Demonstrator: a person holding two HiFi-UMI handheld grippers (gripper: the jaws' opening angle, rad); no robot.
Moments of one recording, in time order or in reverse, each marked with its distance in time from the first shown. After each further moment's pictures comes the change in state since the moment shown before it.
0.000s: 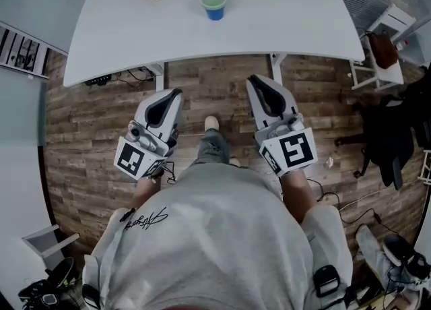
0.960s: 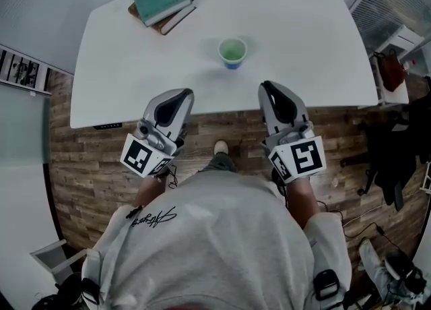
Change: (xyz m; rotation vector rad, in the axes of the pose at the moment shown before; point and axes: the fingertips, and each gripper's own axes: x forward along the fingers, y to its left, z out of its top) left arm 0.088 0.140 -0.023 -0.021 -0.006 -0.048; right arm 0.130 -0.079 0.017 0.013 -0.022 -0.073
